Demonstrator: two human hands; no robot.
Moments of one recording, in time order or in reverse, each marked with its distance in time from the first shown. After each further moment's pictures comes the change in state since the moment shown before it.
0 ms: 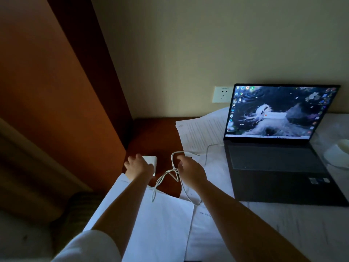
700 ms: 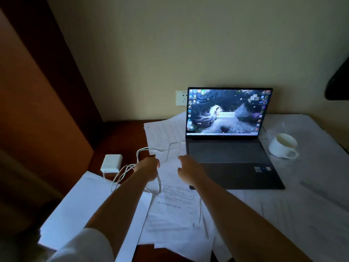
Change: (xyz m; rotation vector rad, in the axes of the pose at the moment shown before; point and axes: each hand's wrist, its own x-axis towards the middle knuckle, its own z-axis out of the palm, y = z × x) left_hand -0.100 0.097 0.035 0.292 -0.248 0.589; right_hand -0.061 0.106 -0.084 -0.130 -0.111 0.063
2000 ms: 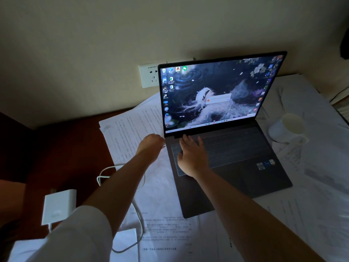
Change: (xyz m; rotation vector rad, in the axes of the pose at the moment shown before) left_hand 0.218 0.057 0.037 0.057 0.039 0.437; right_hand 0.132 0.097 0.006 -0.257 0.104 0.187
